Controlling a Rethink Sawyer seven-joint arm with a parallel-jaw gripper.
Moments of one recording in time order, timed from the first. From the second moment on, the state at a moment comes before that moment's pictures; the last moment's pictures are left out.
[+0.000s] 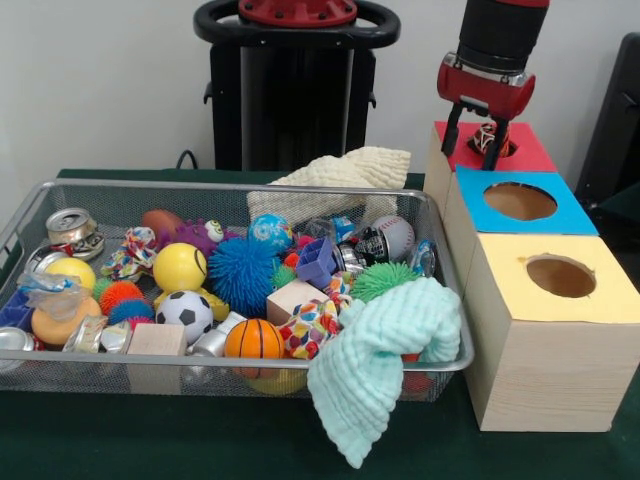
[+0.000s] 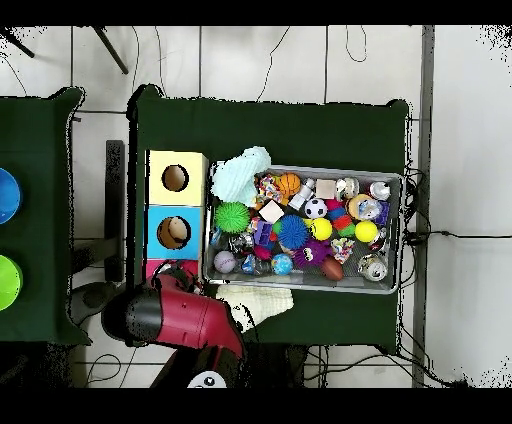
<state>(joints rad) 0.29 -0.71 -0.26 2.01 0.35 0.28 2.18</state>
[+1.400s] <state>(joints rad) 0.29 -0.80 -0.24 2.03 0.35 0.28 2.18</state>
